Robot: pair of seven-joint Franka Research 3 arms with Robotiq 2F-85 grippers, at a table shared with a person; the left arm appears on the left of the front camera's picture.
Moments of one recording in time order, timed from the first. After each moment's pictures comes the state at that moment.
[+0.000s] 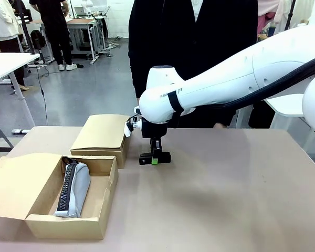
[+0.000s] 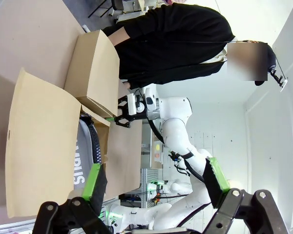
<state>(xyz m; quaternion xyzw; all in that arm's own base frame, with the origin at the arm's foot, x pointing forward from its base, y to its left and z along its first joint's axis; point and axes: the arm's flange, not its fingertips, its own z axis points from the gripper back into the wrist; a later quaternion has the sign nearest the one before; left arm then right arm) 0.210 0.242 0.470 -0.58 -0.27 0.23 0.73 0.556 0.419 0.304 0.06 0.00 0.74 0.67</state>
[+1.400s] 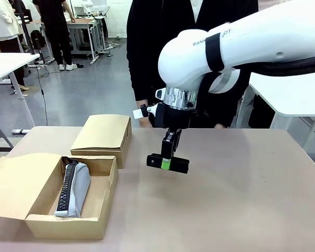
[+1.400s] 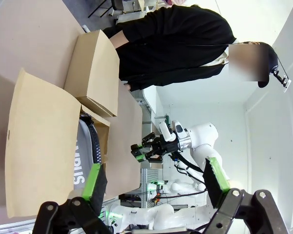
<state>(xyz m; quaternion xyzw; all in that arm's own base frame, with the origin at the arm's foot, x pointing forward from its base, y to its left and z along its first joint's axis) 0.209 0.242 0.470 -0.58 -0.27 0.23 0.73 0.428 0.363 0.417 0.15 0.07 0.57 0.81</state>
